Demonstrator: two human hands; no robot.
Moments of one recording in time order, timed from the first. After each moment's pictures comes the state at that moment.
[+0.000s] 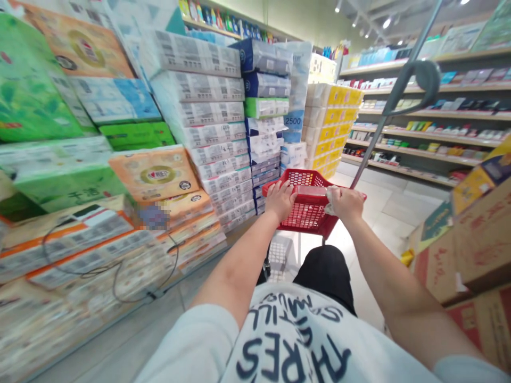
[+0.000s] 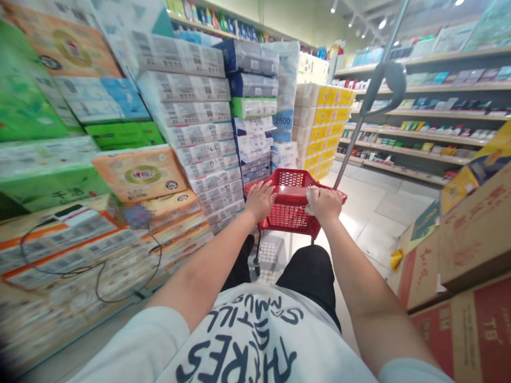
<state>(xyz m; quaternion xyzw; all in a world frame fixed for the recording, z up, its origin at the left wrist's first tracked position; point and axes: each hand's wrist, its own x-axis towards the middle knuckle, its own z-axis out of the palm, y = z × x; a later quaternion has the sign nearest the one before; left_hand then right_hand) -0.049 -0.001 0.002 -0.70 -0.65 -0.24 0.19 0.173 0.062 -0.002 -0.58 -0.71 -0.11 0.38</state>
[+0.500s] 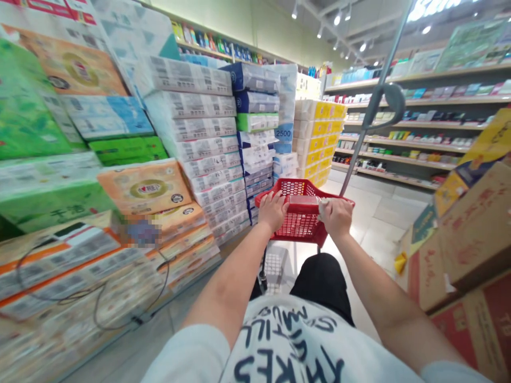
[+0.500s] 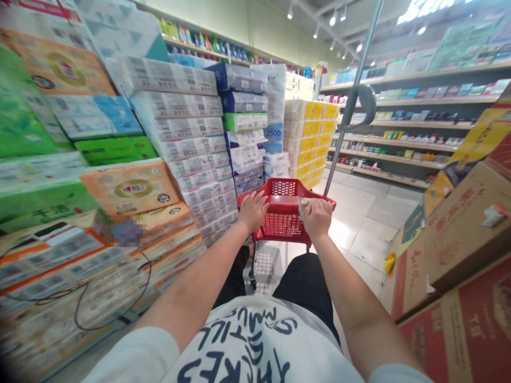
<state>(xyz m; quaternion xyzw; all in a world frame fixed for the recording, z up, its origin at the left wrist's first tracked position) -0.051 -0.004 0.004 -0.70 -0.65 -0.23 0.19 0.175 0.053 -0.017 -0.52 -0.70 -0.17 0.46</state>
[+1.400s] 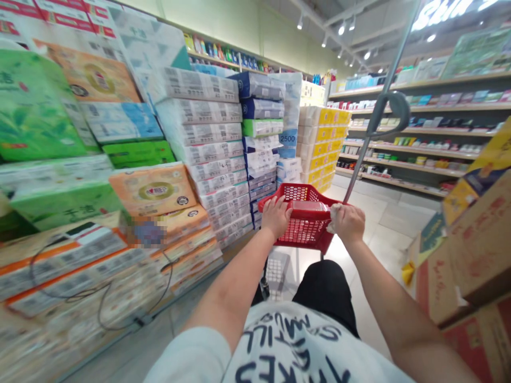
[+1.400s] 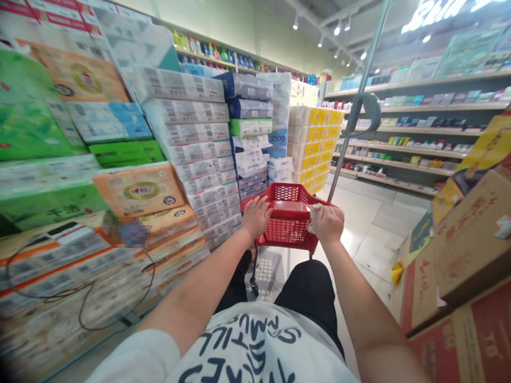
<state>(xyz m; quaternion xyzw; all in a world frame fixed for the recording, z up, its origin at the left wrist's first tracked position) -0.051 -0.007 0.000 -0.69 -0.64 -0.26 0.21 0.197 0.058 -0.014 -0.56 -0.71 -0.20 0.37</state>
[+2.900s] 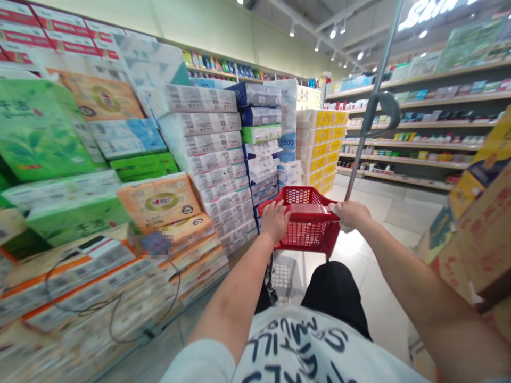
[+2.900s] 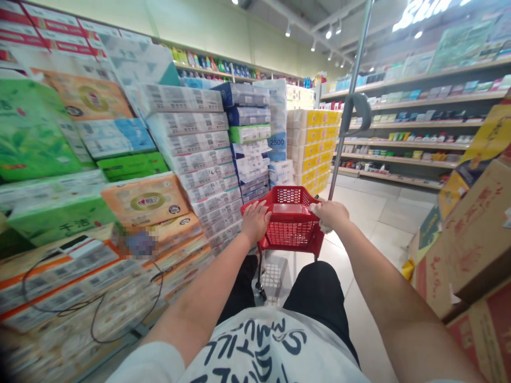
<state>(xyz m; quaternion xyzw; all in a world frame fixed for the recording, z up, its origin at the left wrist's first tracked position) -0.062 -0.016 0.003 -0.69 -0.65 -0.24 0.22 0.205 0.091 0.015 -0.57 -0.78 -0.08 0.24</state>
